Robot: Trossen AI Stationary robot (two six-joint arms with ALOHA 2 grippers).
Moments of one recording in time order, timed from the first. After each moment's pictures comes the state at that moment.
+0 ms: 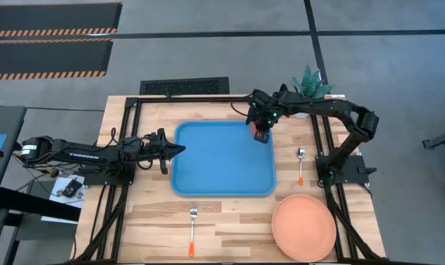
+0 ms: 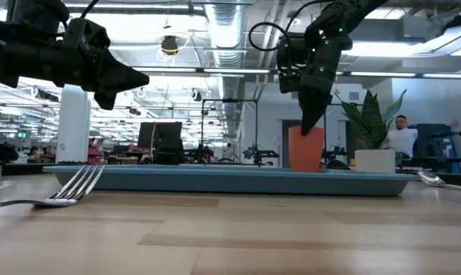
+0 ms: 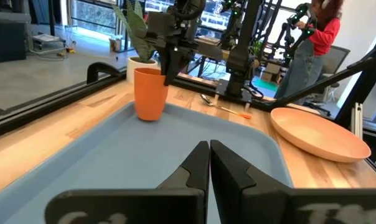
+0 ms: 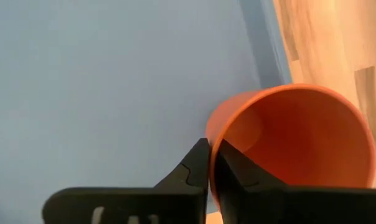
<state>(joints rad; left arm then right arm) 0.12 0.76 0.06 0.65 -0.07 -0.23 -0.50 1.64 1.22 -0.81 -0.10 -0.20</state>
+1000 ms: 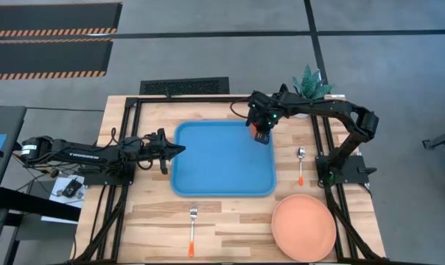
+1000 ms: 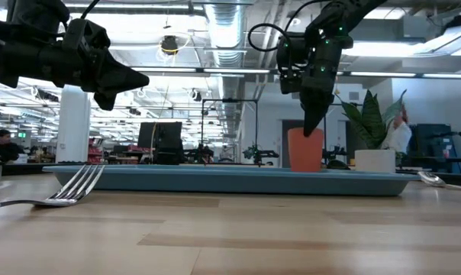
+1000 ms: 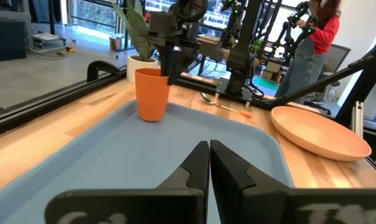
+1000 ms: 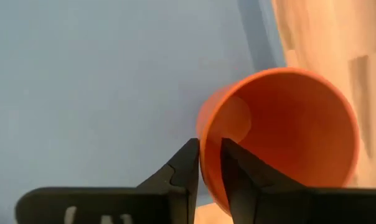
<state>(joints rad) 0.12 0.76 0.06 0.64 -0.07 -0.23 -0.48 1.64 1.22 -0.83 -0.05 -0.18</state>
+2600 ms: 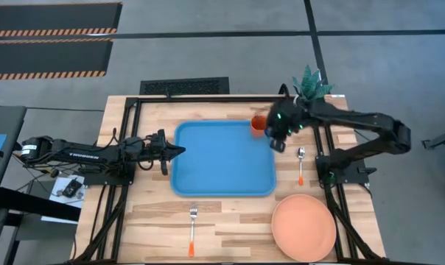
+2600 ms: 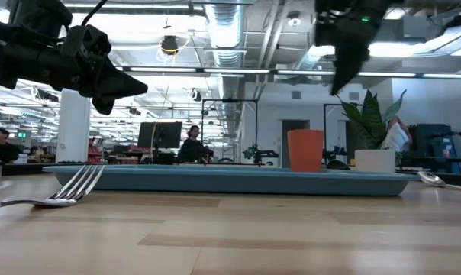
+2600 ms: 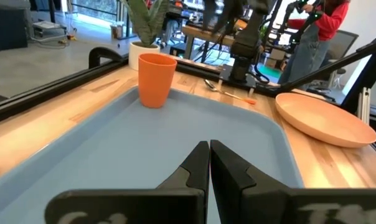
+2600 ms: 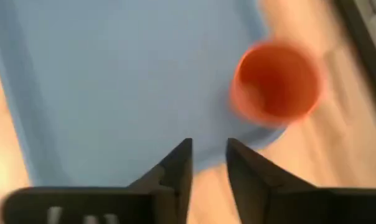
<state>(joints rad) 0.12 0.76 0.06 0.58 -0.07 -0.23 -0.31 1.25 1.10 -0.92 0.03 0.04</state>
